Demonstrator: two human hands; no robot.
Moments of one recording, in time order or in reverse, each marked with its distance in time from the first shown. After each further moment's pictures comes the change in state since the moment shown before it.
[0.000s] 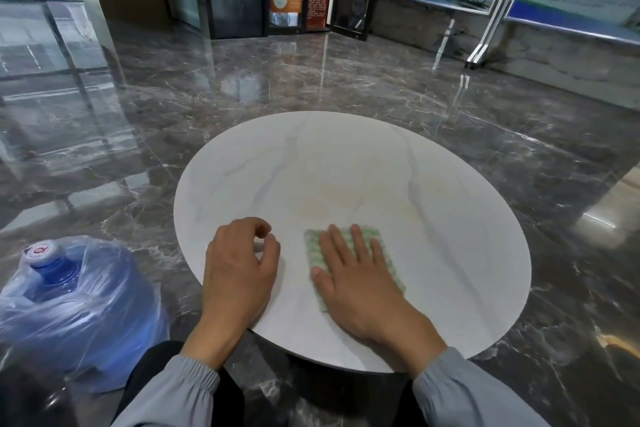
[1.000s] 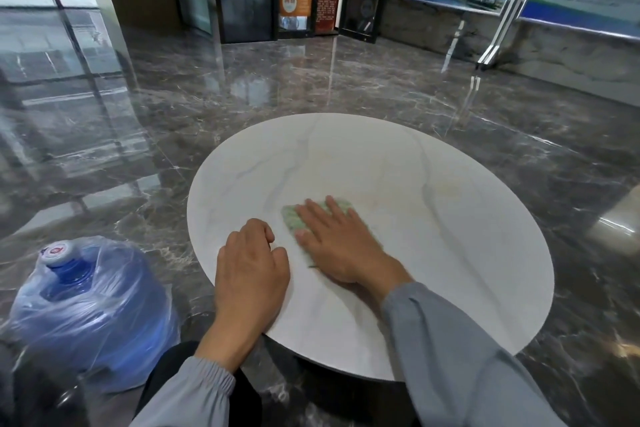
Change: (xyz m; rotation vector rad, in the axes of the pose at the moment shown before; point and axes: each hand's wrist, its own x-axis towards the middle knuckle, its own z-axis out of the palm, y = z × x) left_hand 0.002 -0.001 0.000 0.144 -0.025 -0.042; right_hand 0.084 -0.012 -0.015 0.051 -0.012 -0.124
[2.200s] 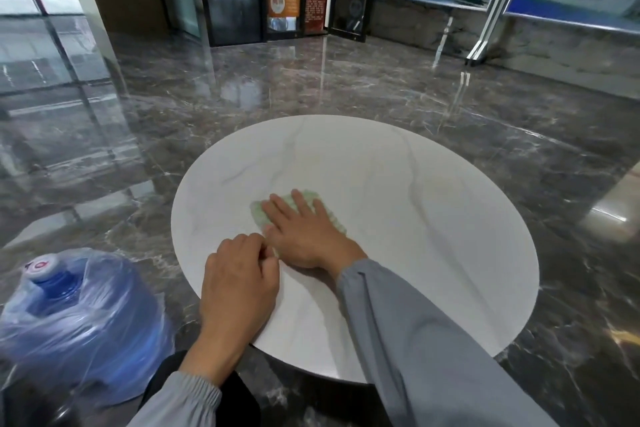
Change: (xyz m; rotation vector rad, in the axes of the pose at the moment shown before) left_hand 0.000 -0.006 0.004 0.057 -0.017 0.122; right_hand 0.039 -0.017 -0.002 0.003 -0.041 -0.048
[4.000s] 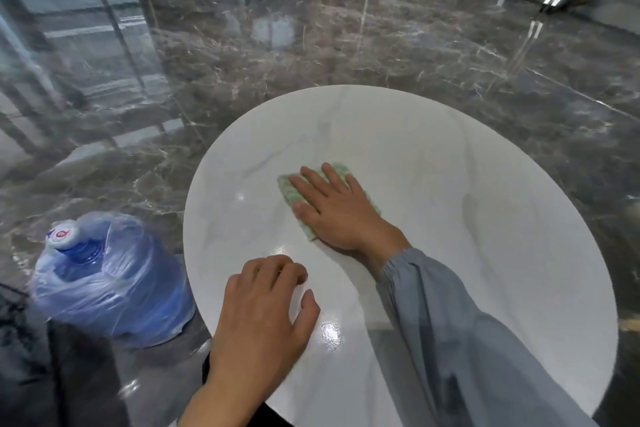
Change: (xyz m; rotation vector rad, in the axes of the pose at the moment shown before) left_hand 0.001 0.002 0.003 0.117 -0.169 0.060; right_hand 0.066 0.039 -0.022 0.020 -0.034 -0.078
